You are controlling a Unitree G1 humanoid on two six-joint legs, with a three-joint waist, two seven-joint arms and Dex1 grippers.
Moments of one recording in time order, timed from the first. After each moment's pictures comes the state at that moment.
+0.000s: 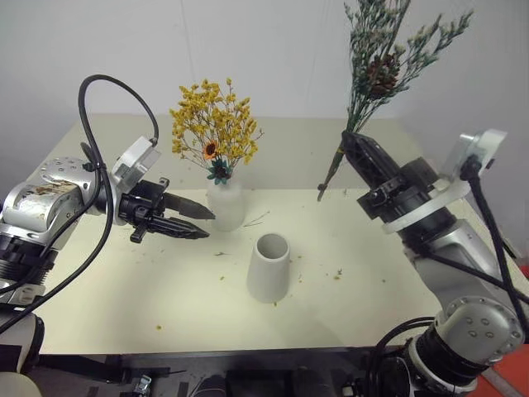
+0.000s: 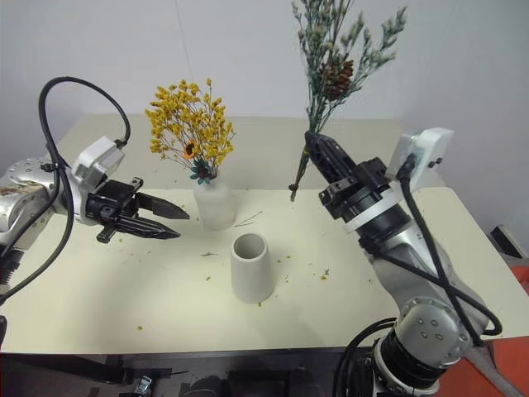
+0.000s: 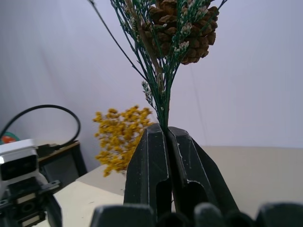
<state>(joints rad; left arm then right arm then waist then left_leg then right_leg) -0.85 1.09 -0.30 0.21 -0.79 0.40 -1.61 -0.50 -0.13 -0.37 -0.84 0.87 0.93 0.17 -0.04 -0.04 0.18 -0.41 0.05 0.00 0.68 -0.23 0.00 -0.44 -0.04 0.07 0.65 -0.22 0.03</state>
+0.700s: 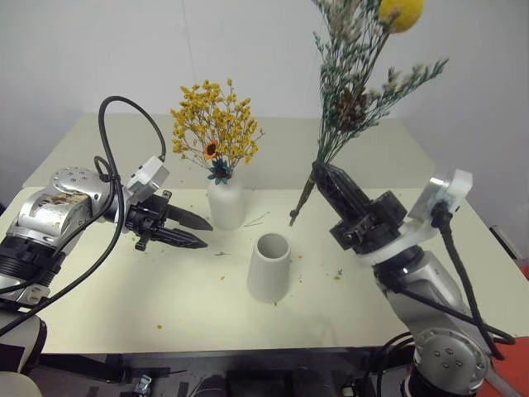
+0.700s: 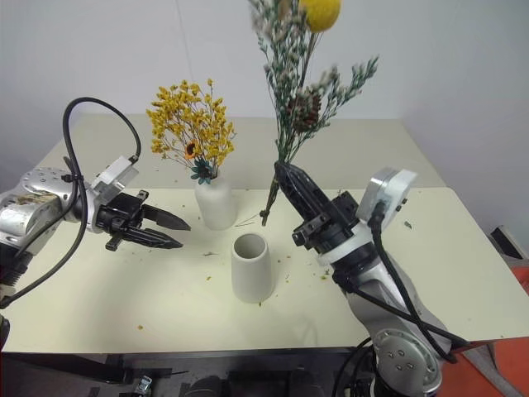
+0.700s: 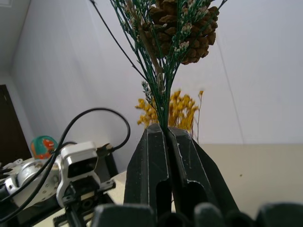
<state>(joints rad) -0.88 1.07 -0.42 0.31 -0.75 0.30 -1.61 -0.26 -0.15 -0.11 -0.86 0.88 0.64 0.19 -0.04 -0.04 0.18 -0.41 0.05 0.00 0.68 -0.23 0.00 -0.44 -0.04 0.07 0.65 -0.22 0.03</state>
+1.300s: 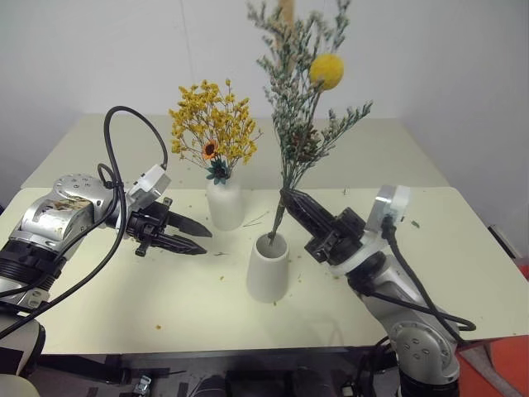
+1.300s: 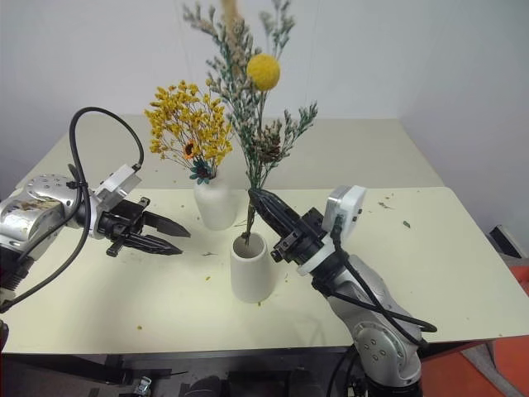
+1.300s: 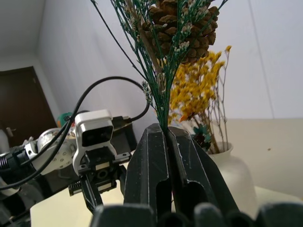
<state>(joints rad) -0.85 1.08 -0.43 0.29 -0.75 0.30 -1.61 -0.25 -0.17 0.05 -0.68 0.77 0.51 0.34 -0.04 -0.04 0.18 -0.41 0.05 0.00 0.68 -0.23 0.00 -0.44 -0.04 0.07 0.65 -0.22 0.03</state>
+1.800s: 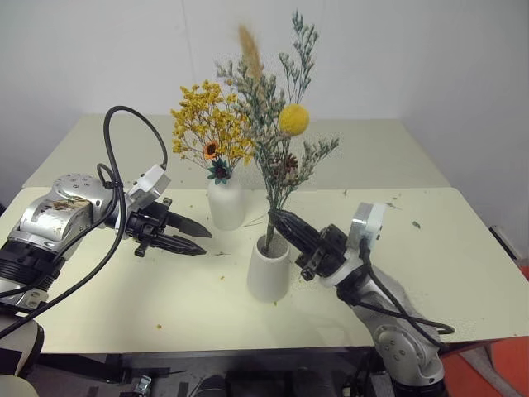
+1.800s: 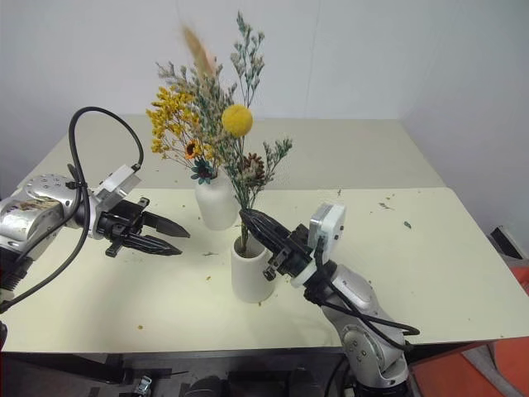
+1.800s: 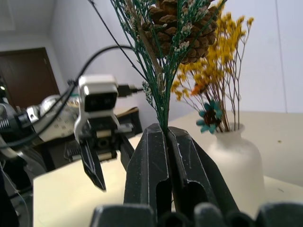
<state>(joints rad) -0.85 1.08 -0.43 0.29 -0.75 0.31 -1.61 -0.18 -0.18 0.14 -0.57 0.60 0.32 0.51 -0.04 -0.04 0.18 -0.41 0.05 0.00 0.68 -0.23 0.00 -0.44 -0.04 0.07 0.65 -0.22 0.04</state>
